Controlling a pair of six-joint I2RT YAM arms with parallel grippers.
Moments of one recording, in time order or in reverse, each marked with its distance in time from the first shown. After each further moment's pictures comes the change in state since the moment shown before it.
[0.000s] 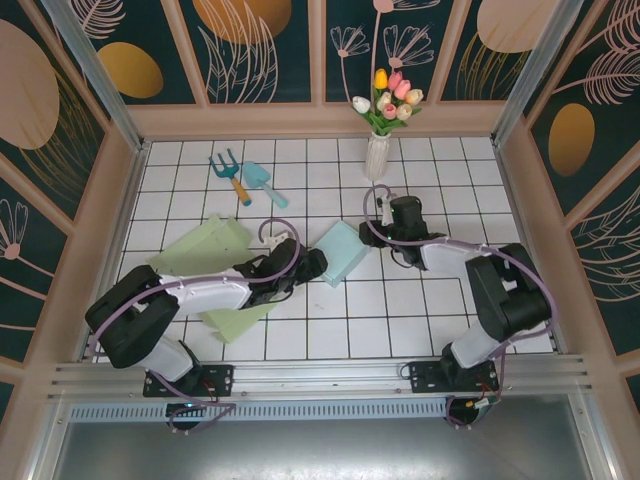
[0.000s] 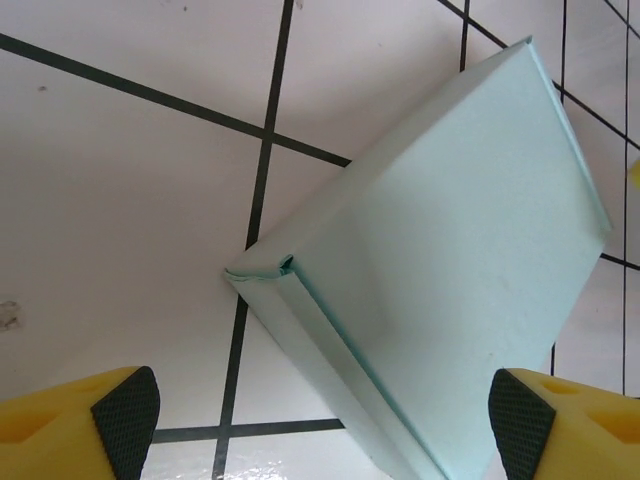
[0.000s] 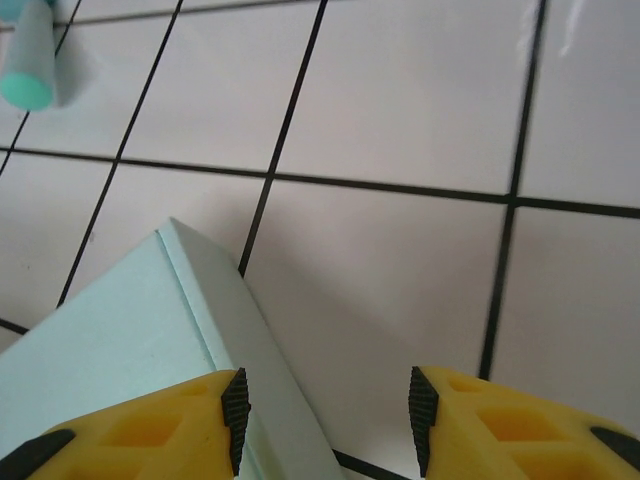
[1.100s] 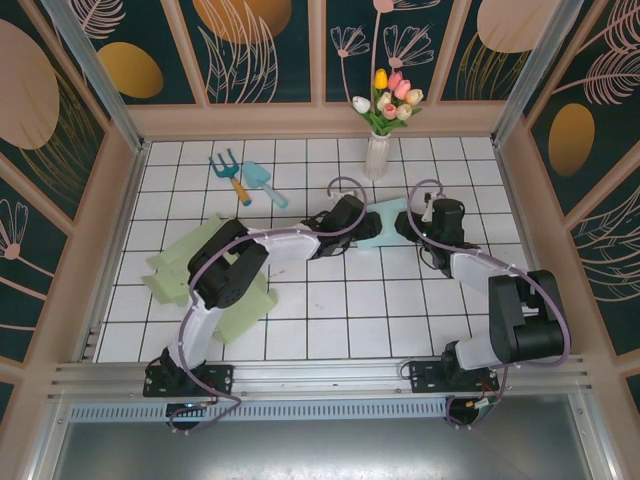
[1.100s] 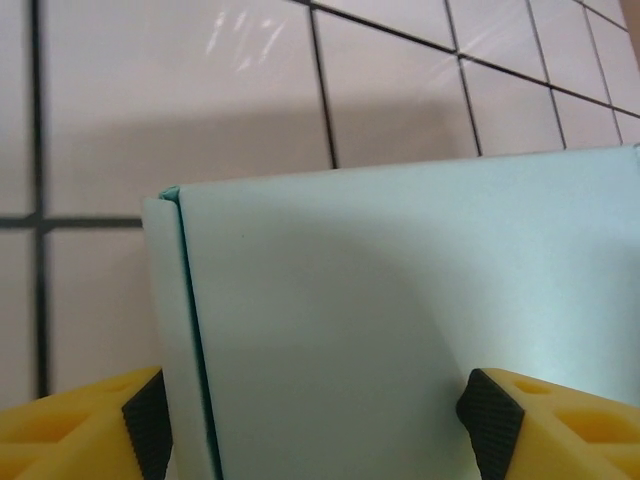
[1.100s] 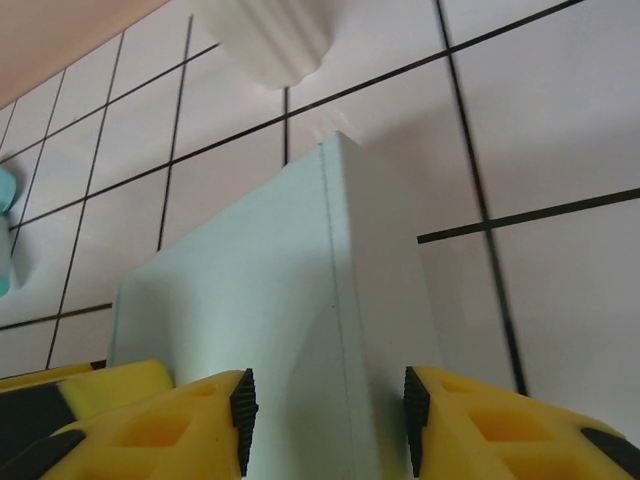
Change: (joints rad) left arm 0.015 0.676 0.789 0.013 0.075 0.279; right arm -0.259 -0.190 -0.144 0.074 -0.010 0.171
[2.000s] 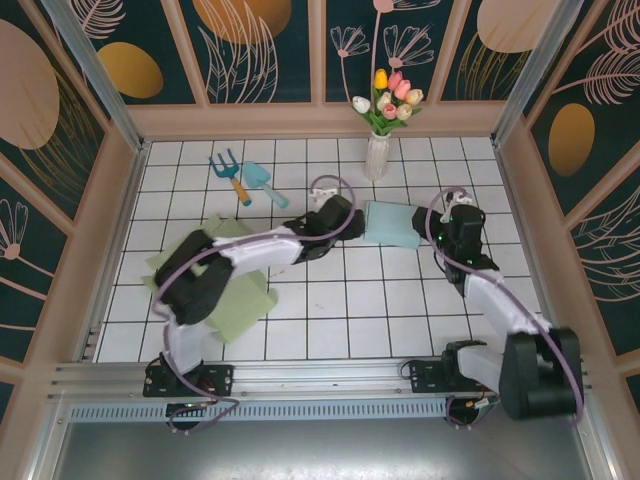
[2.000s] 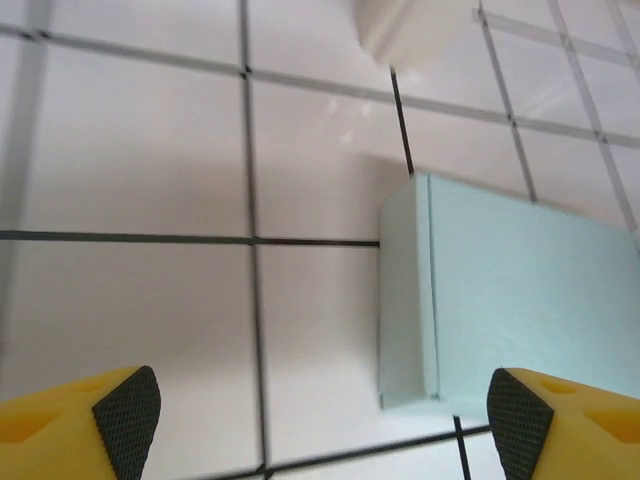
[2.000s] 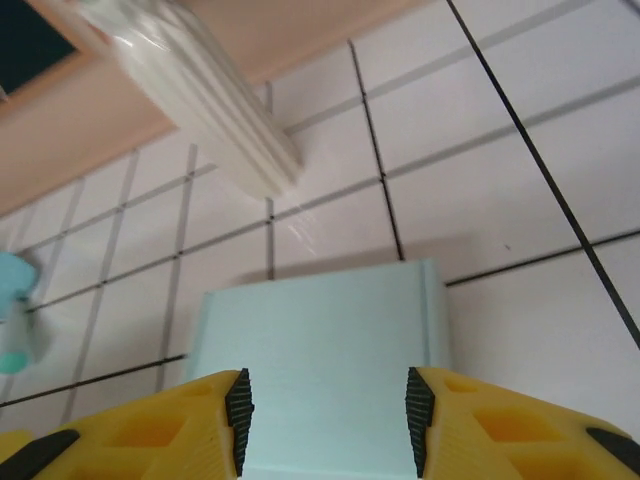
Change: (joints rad) left arm -0.013 -0.359 -0.243 -0.155 -0.258 0.044; right arm 0.006 -0.370 -0.074 -0.097 0.139 -0.007
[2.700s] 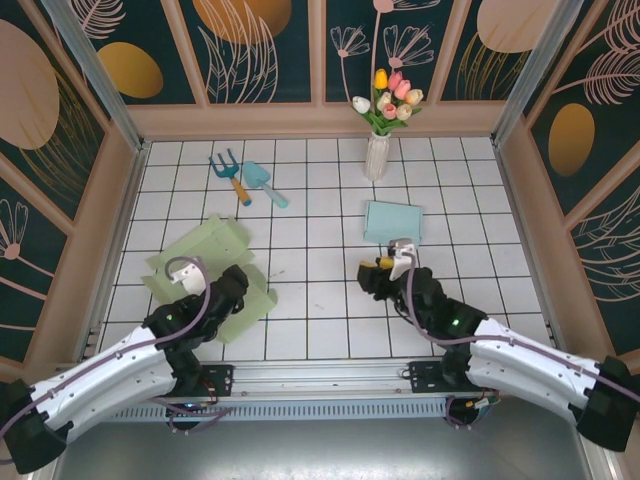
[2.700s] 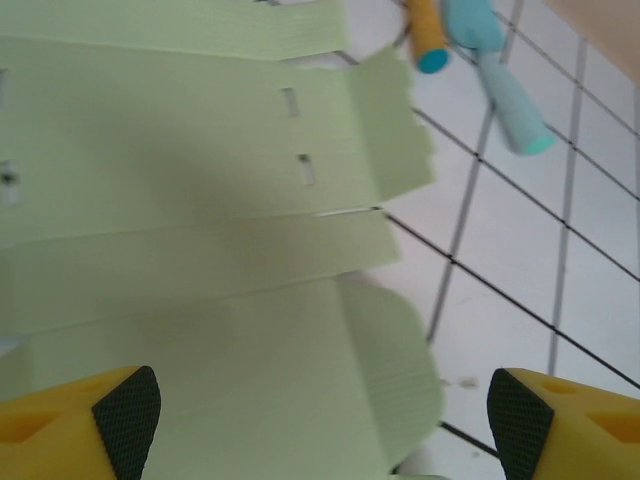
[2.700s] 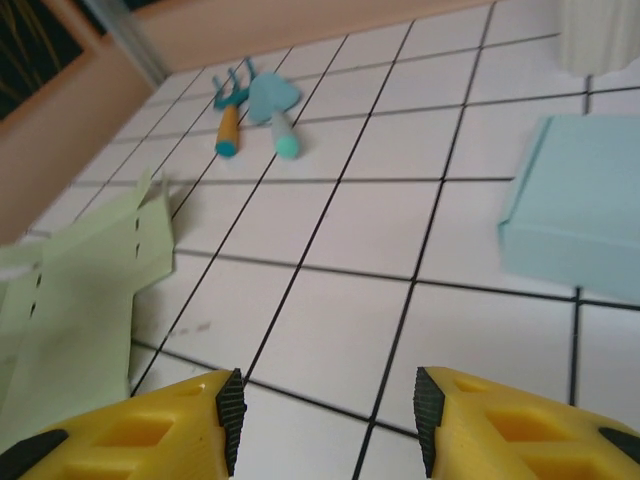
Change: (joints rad) left arm 0.000 -1.198 -0.823 -0.604 -0.329 -0.494; right arm 0.837 -0.338 -0.170 -0.142 0.397 0.082
